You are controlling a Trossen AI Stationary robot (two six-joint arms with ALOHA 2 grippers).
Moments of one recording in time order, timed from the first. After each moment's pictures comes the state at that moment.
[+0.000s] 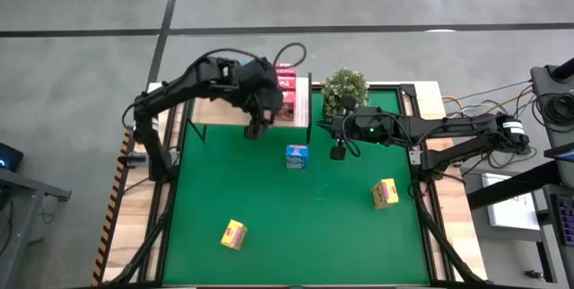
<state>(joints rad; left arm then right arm) 0.18 1.80 2.26 -1.46 -0.05 0.33 -0.10 1.19 0.87 -0.05 0.25 -0.32</state>
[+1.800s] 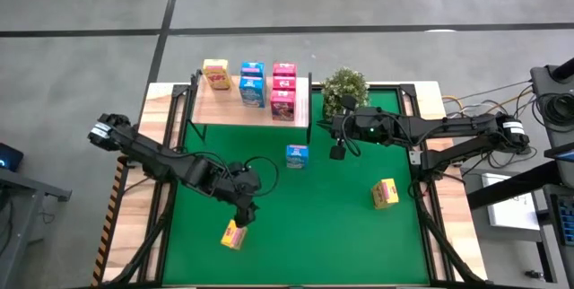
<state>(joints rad) -0.41 1.47 1.24 -0.84 -0.17 -0.75 -0.10 1.19 0.87 -0.05 0.25 -0.30</state>
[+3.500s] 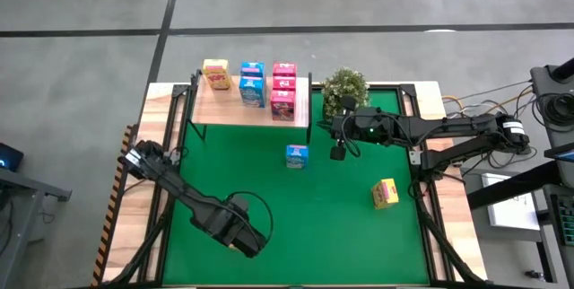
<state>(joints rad) -0.60 1.89 1.77 -1.47 0.11 -1.73 -0.10 1.19 0.87 -0.05 0.25 -0.31</state>
